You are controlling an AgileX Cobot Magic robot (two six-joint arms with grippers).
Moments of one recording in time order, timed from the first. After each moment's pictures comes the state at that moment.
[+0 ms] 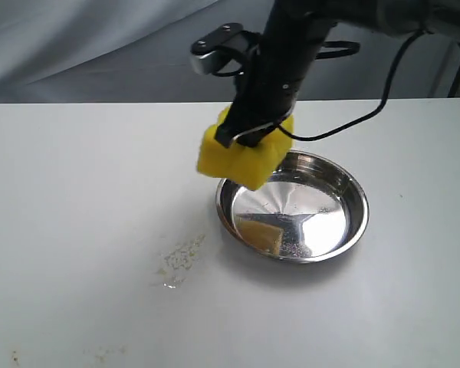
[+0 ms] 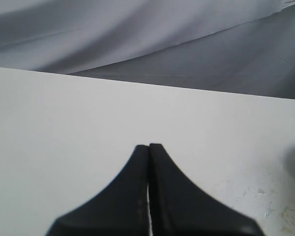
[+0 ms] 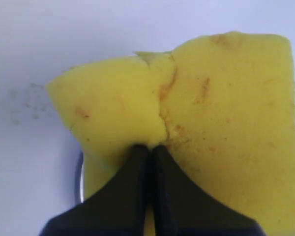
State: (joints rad) left arm -0.02 0.00 0.00 -0.04 0.28 -0.09; right arm 0.51 2.06 -1.86 0.13 1.16 -0.42
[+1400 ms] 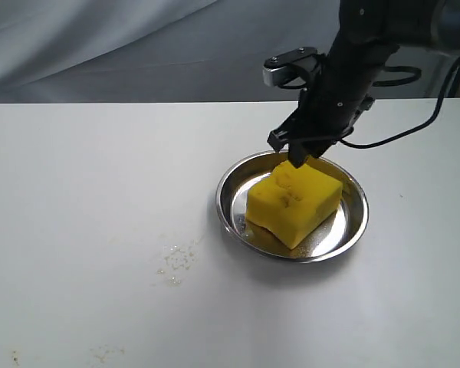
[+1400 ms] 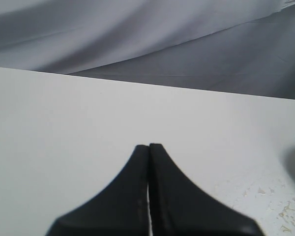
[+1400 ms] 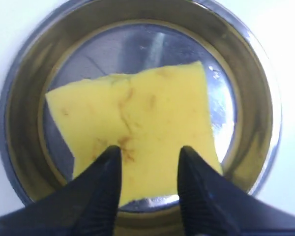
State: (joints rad) left arm -0.02 0.00 0.00 -0.04 0.28 -0.09; right arm 0.37 2.02 -1.67 0.09 1.08 -0.26
